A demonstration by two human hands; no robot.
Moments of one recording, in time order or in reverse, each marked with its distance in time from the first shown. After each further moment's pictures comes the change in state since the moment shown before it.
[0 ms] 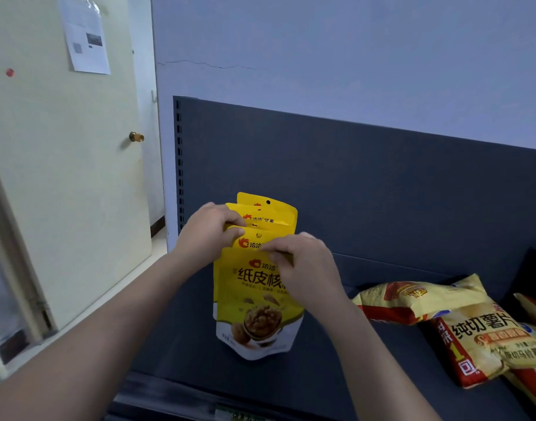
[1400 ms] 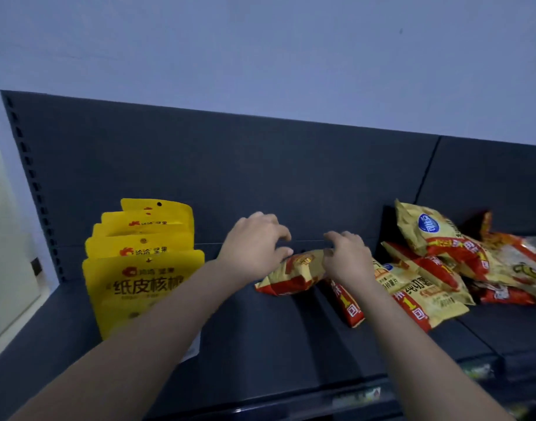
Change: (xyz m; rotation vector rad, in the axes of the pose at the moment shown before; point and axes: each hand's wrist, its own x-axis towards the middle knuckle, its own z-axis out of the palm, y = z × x) left_hand 0.003 0.198 0.078 0.037 -0.266 0.487; right_hand -0.070 0.176 -0.105 -0.521 0.121 0.642
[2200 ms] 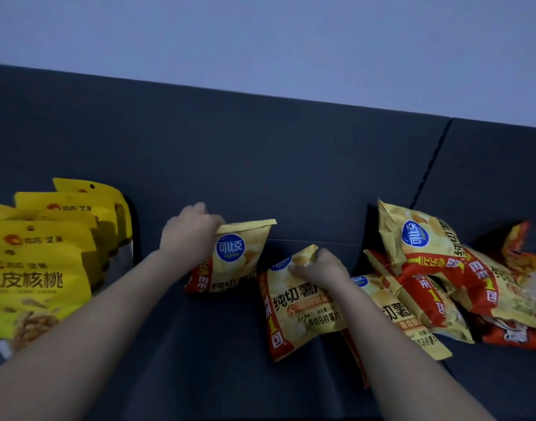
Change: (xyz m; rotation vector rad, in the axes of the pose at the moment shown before) left_hand 0.076 0.003 0.080 0.275 -0.049 -0.460; right_hand 0.086 0.113 0.034 0.340 -0.561 0.211
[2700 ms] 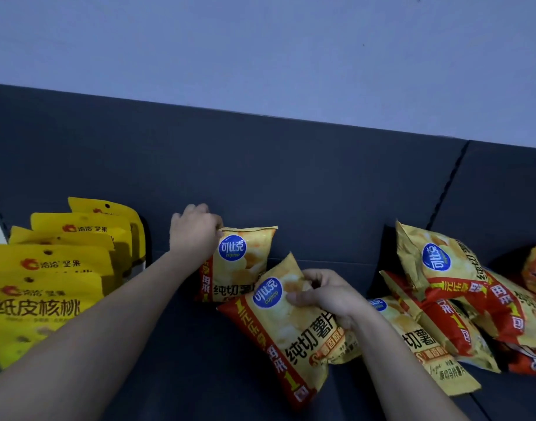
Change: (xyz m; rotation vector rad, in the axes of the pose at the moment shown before) left_hand 0.049 -0.038 0.011 0.011 0.115 -0.105; right_hand -0.024 -0.017 0.006 0.687 -0.412 -0.195
